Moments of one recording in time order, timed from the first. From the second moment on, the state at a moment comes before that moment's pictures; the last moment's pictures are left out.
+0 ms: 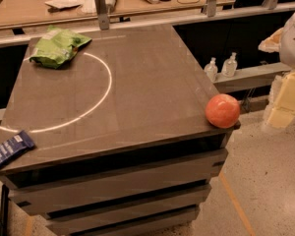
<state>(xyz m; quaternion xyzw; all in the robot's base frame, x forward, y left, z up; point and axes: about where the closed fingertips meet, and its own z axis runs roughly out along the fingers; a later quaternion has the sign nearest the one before) 0.438 -0.217 0.976 -0.60 0.78 -0.03 0.16</state>
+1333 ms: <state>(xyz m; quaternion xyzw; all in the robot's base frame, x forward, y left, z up) 0.484 -0.209 0.915 -0.59 0.79 0.06 0.17</state>
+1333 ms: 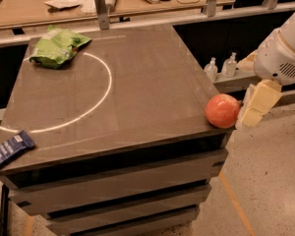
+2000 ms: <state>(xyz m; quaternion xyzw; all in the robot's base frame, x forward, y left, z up) 0.494 -0.188 0.878 -0.59 0.78 0.12 0.18</state>
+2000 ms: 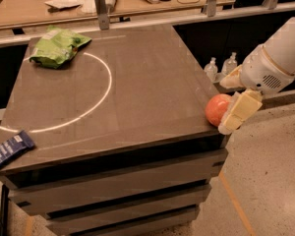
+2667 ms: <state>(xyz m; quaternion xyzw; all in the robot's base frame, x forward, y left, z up) 0.483 -0.178 0.849 -0.59 0.77 0.14 0.17</state>
